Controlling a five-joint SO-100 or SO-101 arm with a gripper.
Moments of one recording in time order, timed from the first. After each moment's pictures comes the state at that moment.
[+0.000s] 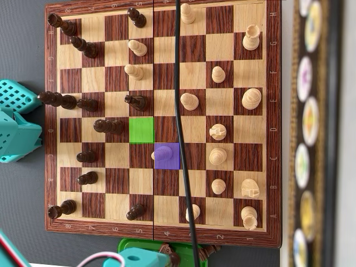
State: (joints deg) arm 33.4 59.2 50.2 85.6 63.7
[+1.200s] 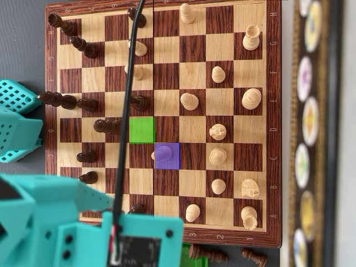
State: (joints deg) arm 21.0 101.2 82.4 86.6 73.4
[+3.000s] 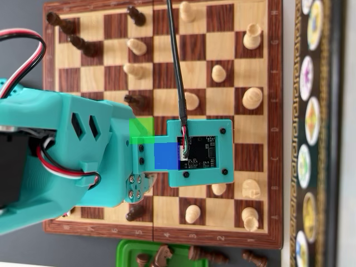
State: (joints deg) arm 7.9 86.6 80.9 85.3 80.1
